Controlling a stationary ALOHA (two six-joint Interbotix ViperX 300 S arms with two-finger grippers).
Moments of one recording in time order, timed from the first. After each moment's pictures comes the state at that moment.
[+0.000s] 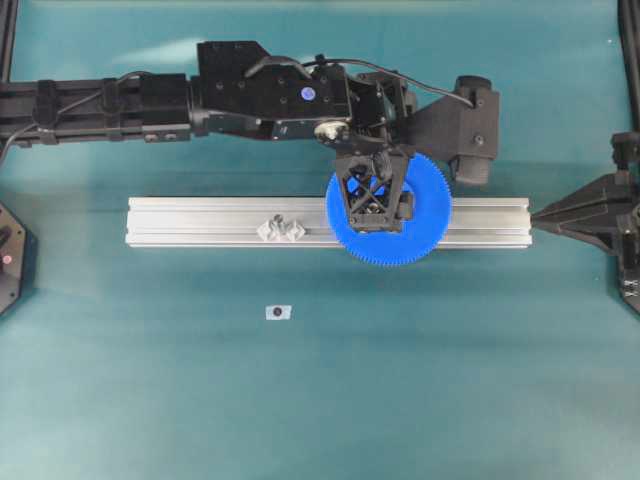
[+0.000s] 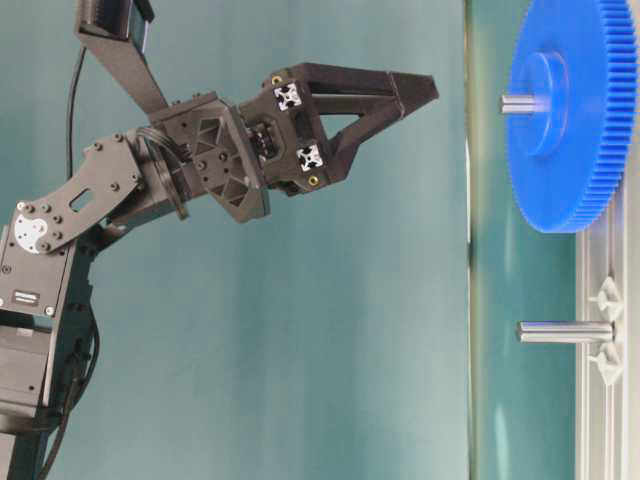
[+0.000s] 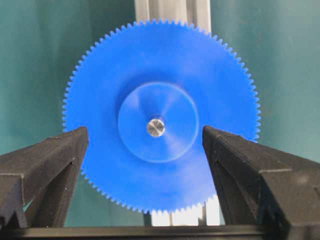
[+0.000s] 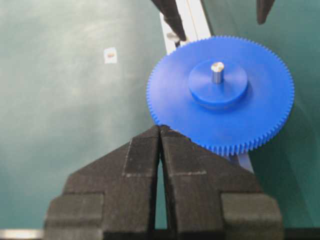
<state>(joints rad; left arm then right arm) 0.13 0.41 -0.30 0.02 0.97 0.21 -0.05 -1.11 1.29 0.03 0.19 0.16</state>
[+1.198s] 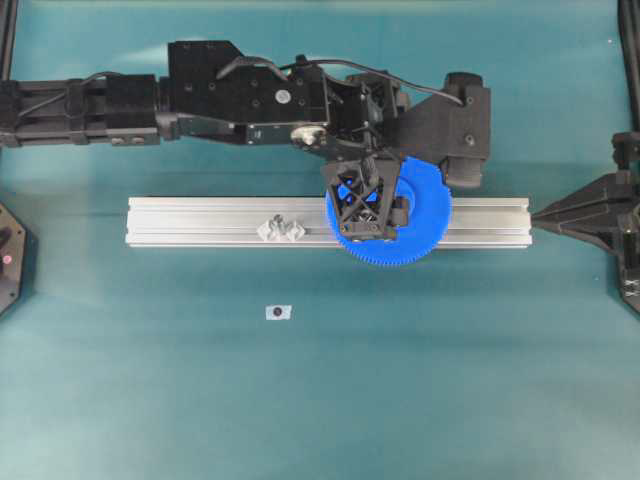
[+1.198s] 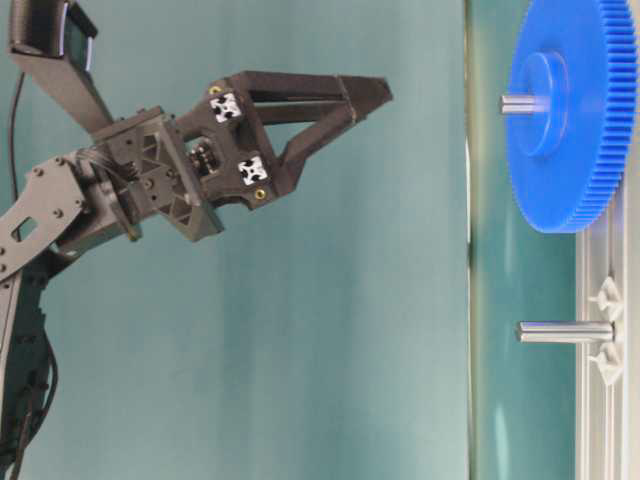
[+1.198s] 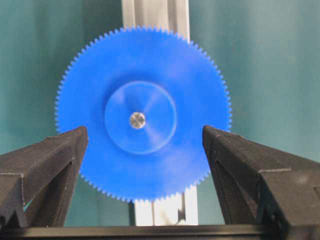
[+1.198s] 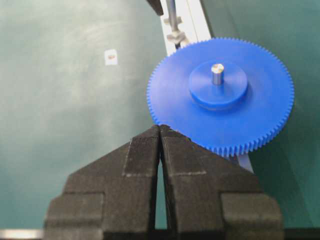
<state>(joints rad) 0.10 0.33 -0.25 0.02 0.94 0.16 -0.05 -1.11 1.29 0.03 0.19 0.15</state>
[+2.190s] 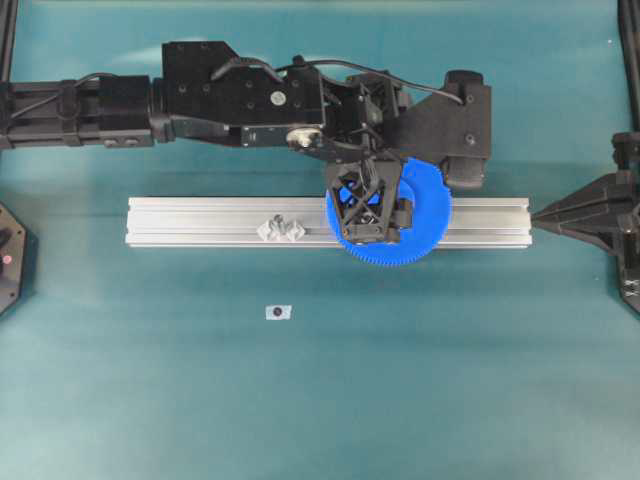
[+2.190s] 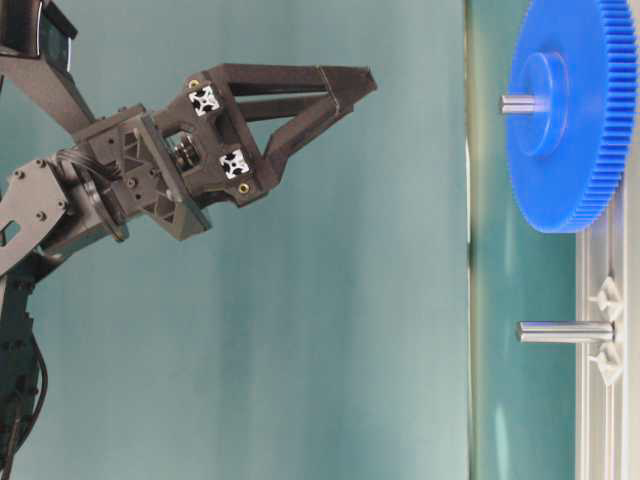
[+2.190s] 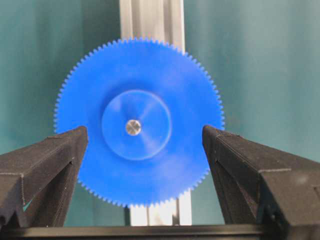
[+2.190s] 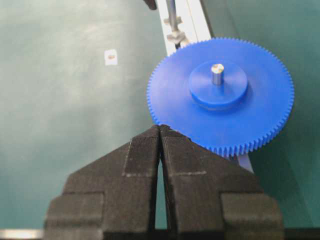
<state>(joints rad) 0.09 0.32 -0.25 0.02 0.93 0.14 -0.05 -1.11 1.29 0.03 0.19 0.15</state>
